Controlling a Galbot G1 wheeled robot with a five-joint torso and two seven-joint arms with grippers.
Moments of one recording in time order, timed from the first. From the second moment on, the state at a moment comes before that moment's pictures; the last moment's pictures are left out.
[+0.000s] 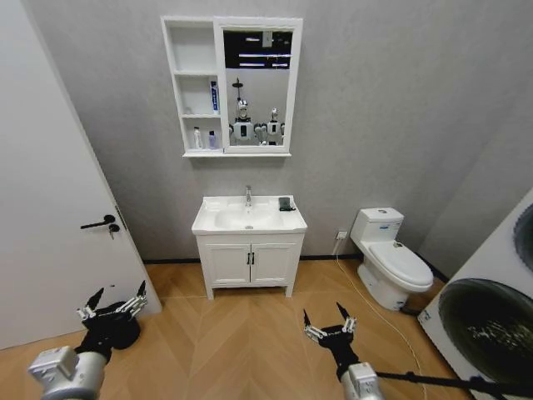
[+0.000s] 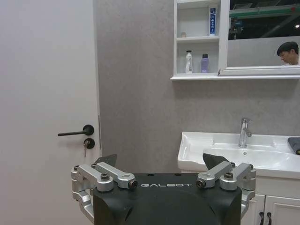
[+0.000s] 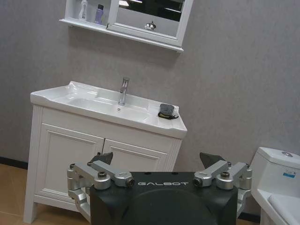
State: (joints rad) left arm 1.80 -1.37 -0.95 -2.47 -0.43 0.31 -0.13; right arm -1.83 1.25 0.36 2.32 -0.05 -0.18 0.26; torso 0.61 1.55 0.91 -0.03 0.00
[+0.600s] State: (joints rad) left arm 1.80 -1.37 -0.95 -2.47 -0.43 0.31 -0.13; right arm -1.83 1.25 0.36 2.31 -0.05 -0.17 0.25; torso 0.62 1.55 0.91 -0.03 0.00
